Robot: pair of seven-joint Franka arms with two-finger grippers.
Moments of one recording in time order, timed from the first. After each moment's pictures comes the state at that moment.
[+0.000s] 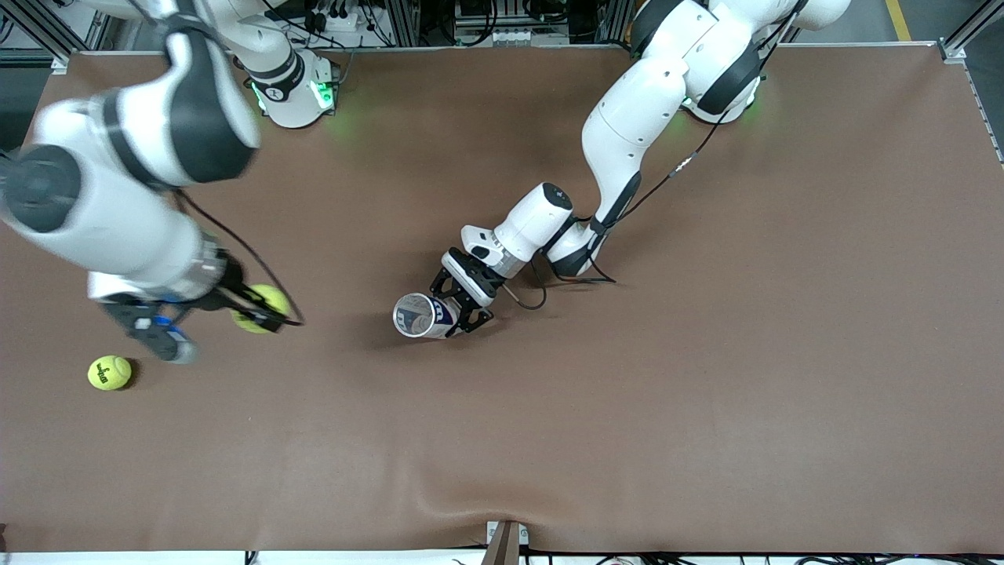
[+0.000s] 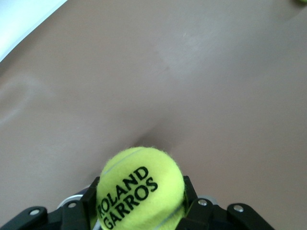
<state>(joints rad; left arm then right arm) -0.70 1.12 -0.21 -1.44 0.02 3.54 0.07 0.45 0.42 -0.19 -1.30 0.10 1.72 0.92</state>
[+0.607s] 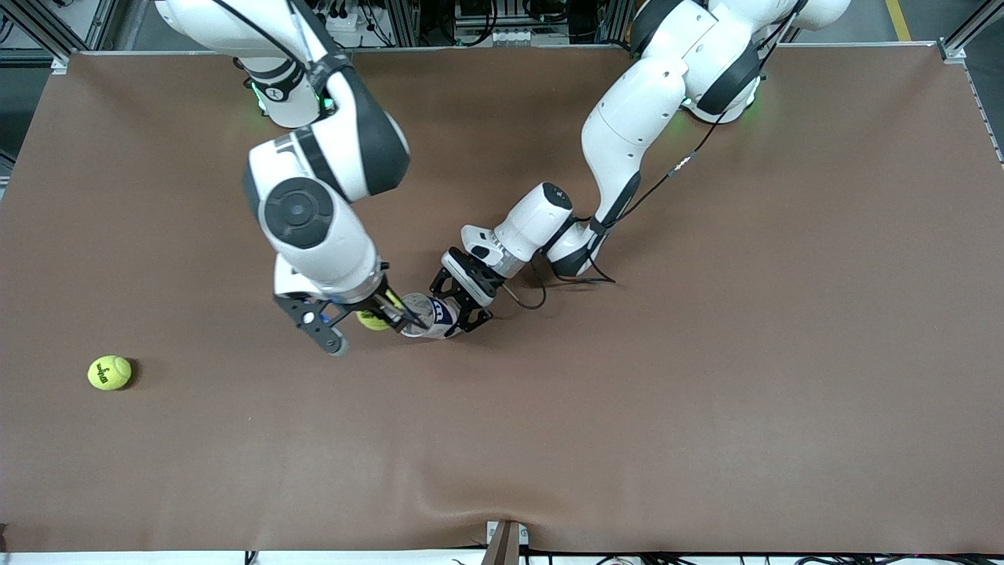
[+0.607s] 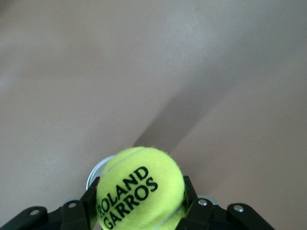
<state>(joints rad) -0.70 1.12 -0.21 -1.44 0.02 3.54 0.07 0.64 0.54 -0.19 -1.30 0.09 1.81 1.19</state>
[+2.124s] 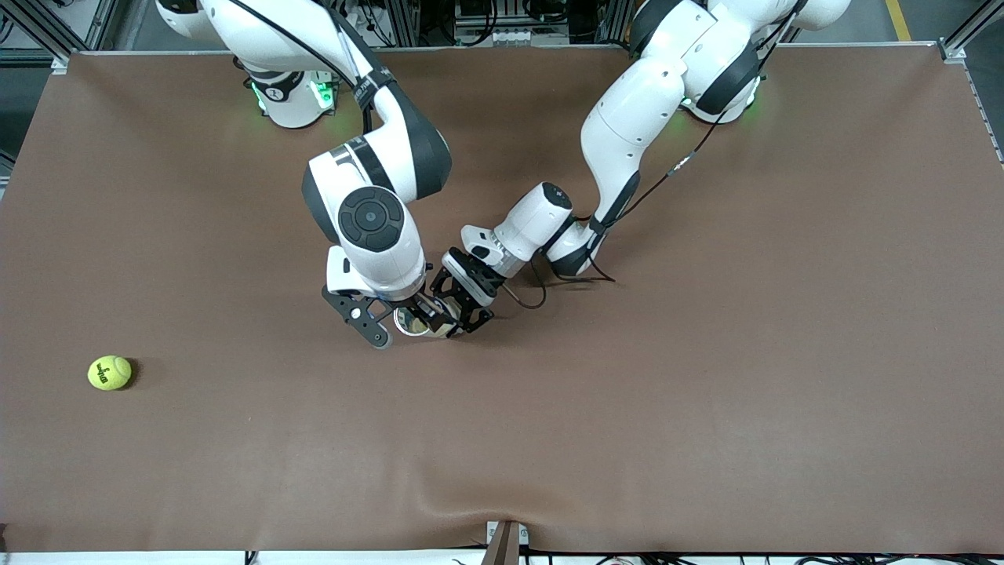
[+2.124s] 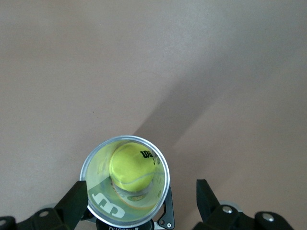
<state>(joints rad) -0.71 1.12 -0.21 -1.44 0.01 3.54 0.07 0.70 0.60 -0.19 -1.30 0.06 1.82 1.25</state>
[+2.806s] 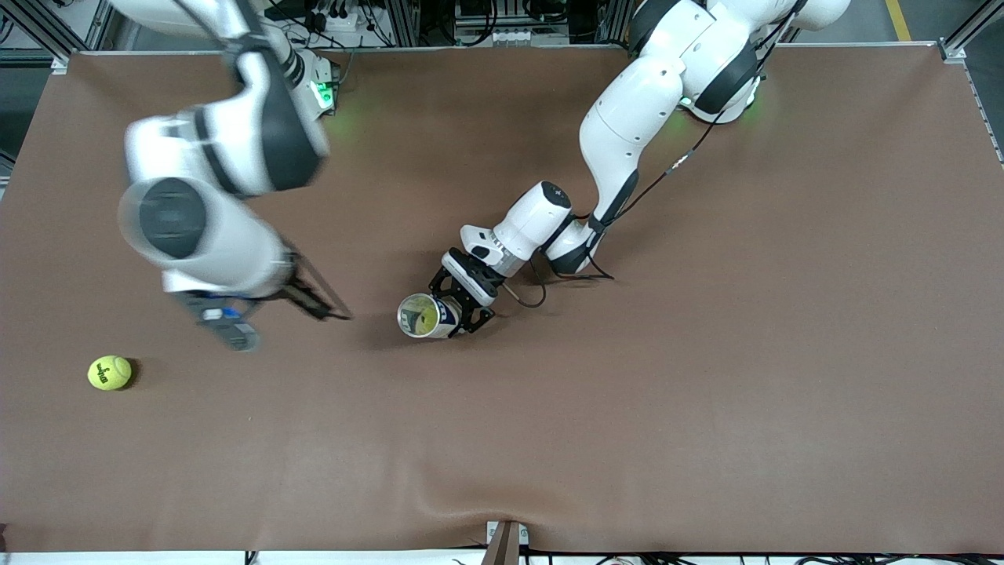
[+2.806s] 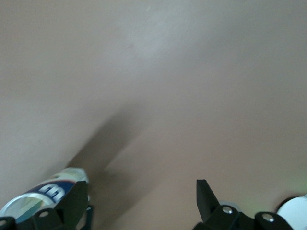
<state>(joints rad) -0.71 1.12 -0.21 -1.44 -0.03 3.55 0.07 0.46 0.43 -0.23 -1.27 0.06 1.52 0.89</state>
